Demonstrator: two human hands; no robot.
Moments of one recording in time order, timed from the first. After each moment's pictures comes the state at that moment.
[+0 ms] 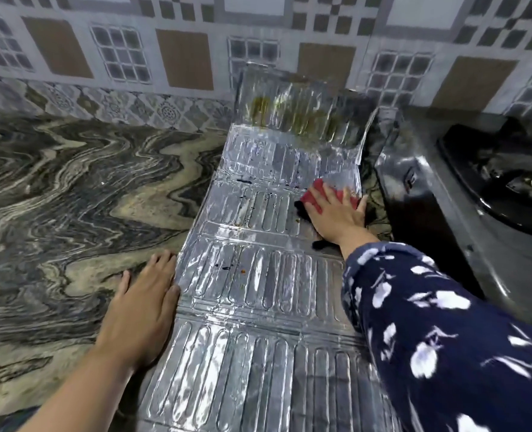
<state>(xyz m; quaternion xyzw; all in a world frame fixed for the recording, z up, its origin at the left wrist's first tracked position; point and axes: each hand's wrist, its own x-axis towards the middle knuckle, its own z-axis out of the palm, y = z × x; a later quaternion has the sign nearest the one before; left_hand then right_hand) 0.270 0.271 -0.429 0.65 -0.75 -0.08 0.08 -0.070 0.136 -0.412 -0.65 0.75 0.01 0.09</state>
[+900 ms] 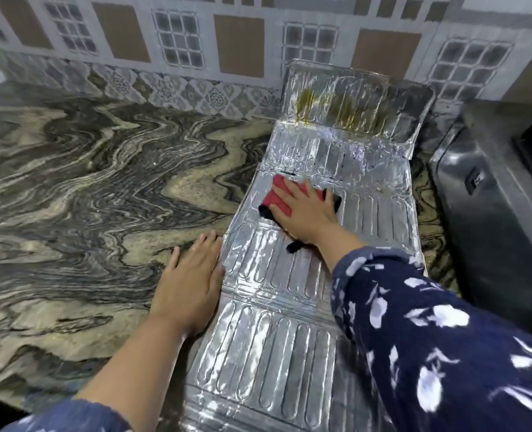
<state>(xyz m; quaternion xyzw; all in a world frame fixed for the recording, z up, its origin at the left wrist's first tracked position) 0.269 0.269 -0.427 0.66 -0.75 -0.08 0.08 0.048 0.132 -0.416 -0.79 0.61 -0.01 0.08</state>
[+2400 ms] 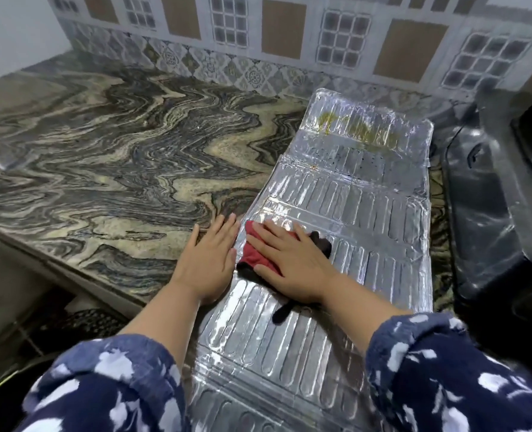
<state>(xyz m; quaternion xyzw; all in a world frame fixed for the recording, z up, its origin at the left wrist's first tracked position) 0.277 0.357 -0.423 0.65 -0.75 -0.07 0.05 0.082 0.326 -0.411 -0.92 0.38 -0.01 0.10</state>
